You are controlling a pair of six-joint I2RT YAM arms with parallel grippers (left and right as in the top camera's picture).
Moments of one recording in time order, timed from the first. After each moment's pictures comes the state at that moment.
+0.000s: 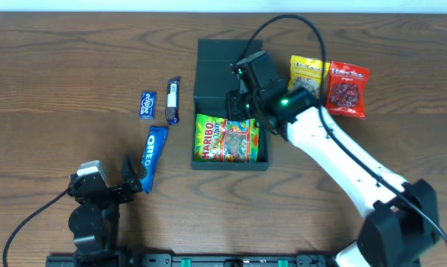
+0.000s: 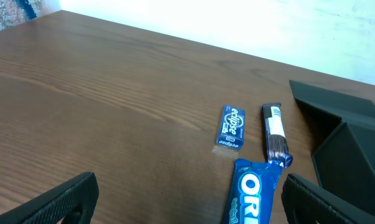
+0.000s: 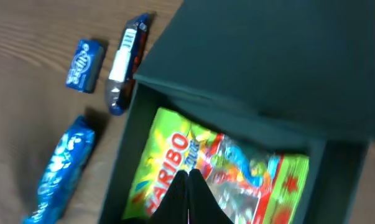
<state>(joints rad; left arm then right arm) 0.16 0.01 0.11 -0.37 0.02 -0.16 0.58 1.73 1.39 -0.59 -0.08 0.42</state>
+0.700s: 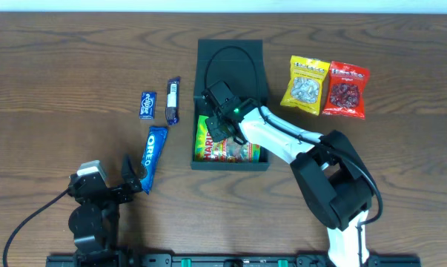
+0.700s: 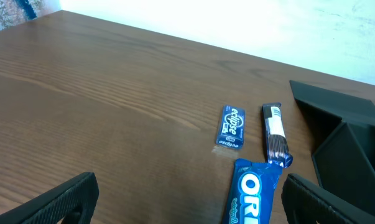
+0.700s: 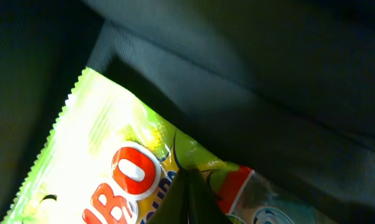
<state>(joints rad) 0.16 0.01 0.11 -0.37 0.02 -0.16 0.68 2.08 1.40 -0.51 0.04 0.25</state>
